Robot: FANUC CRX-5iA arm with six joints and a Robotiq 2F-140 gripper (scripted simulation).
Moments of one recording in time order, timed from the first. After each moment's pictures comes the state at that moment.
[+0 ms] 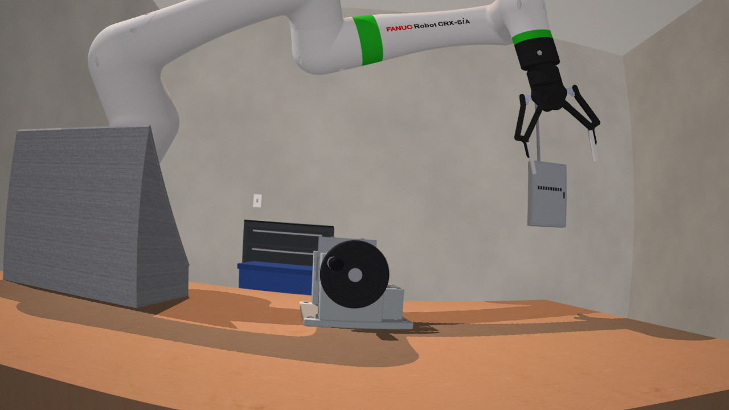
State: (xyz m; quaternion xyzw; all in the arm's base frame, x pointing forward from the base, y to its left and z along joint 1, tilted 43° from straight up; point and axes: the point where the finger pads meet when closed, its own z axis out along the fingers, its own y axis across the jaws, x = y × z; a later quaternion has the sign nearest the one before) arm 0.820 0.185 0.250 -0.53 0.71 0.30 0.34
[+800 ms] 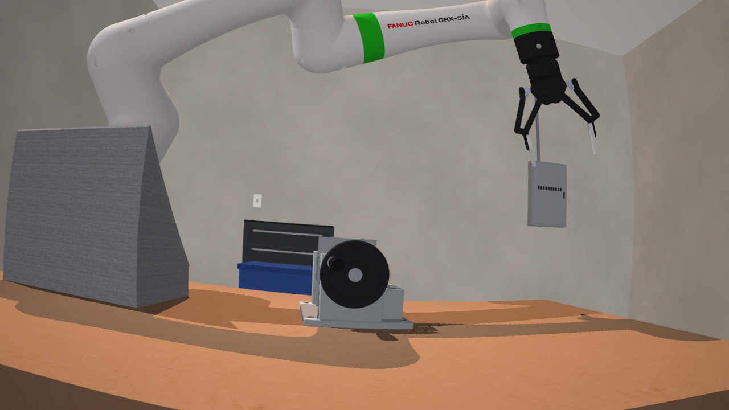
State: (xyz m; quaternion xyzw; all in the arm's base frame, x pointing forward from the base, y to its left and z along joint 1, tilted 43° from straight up) arm 0.822 0.175 0.261 -0.53 0.71 0.30 0.34
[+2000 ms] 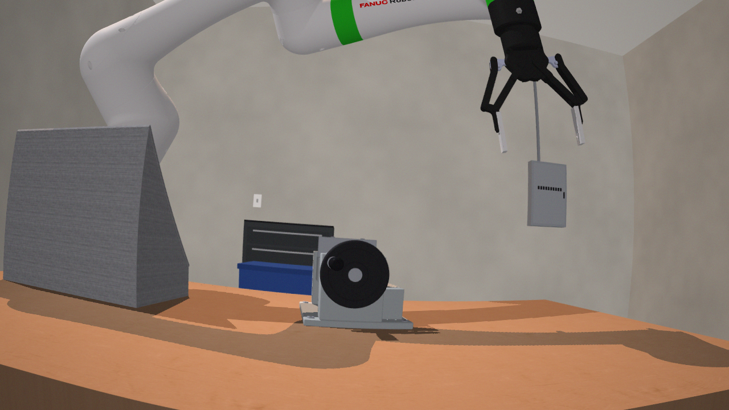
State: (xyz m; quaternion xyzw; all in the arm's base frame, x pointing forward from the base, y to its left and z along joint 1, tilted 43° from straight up) arm 0.724 0.056 0.138 -0.62 0.68 0.26 0.30
